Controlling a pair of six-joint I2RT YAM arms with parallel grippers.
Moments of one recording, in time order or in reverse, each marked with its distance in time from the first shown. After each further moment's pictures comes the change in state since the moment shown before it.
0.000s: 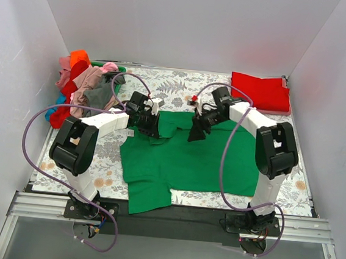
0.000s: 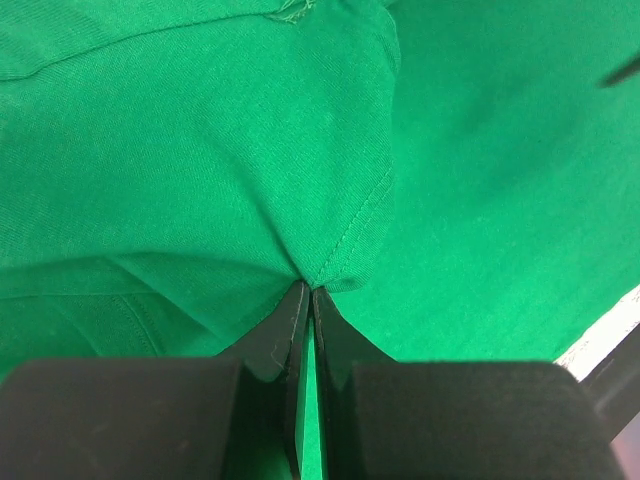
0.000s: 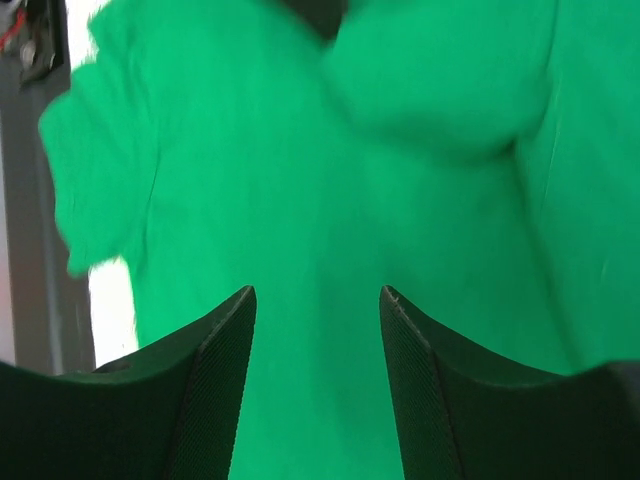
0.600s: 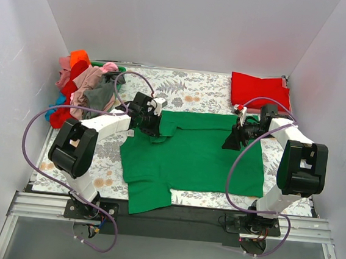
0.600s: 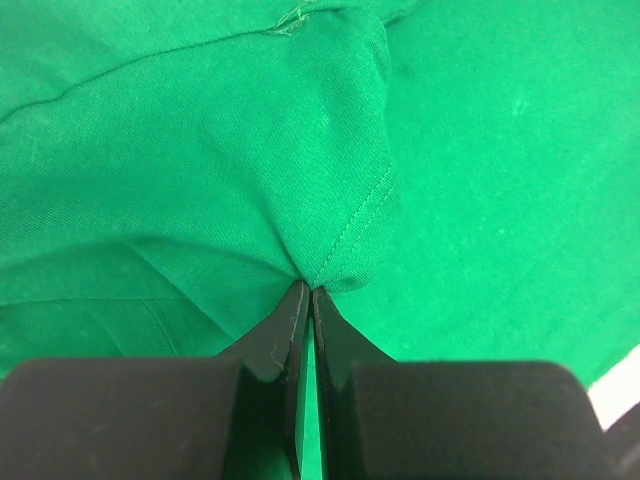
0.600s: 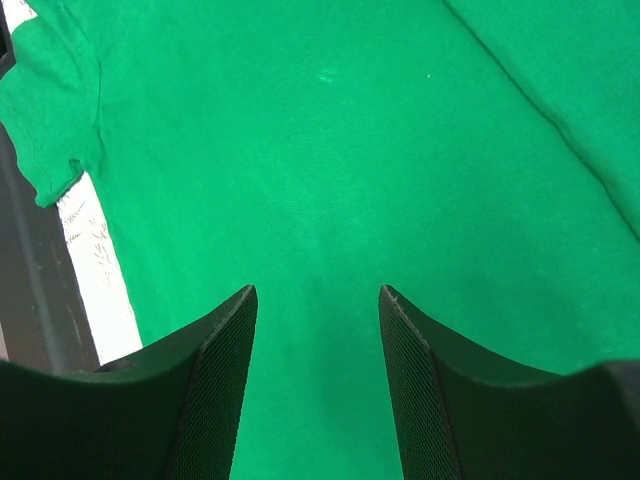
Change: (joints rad) left arm -0.051 -0.024 0.000 0.018 -0.120 0.040; right arm -0.406 -0.242 -0.313 -0.058 -0.035 -0.181
